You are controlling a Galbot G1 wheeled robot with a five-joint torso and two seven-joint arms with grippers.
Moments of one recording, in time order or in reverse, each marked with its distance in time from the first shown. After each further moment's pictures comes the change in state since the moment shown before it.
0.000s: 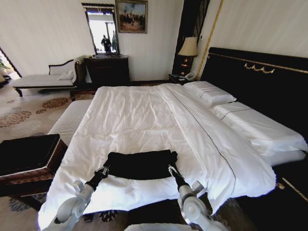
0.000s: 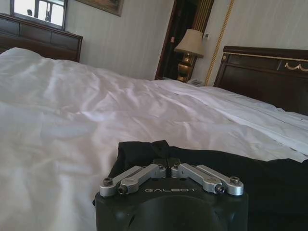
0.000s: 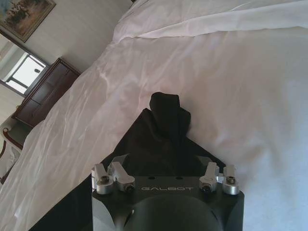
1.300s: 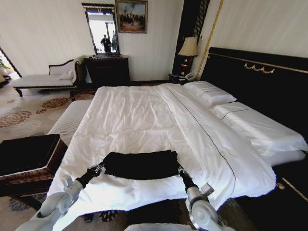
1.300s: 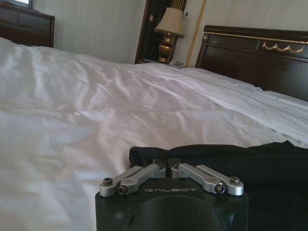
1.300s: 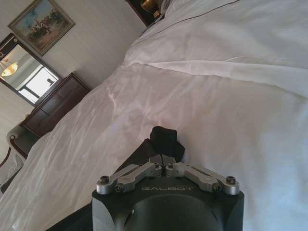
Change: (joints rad) left arm 0.046 0.252 -0.046 0.005 -0.168 0.045 0.093; right arm -0.108 -0.081 0.078 0.067 -0.060 0.064 -0.052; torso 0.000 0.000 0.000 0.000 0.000
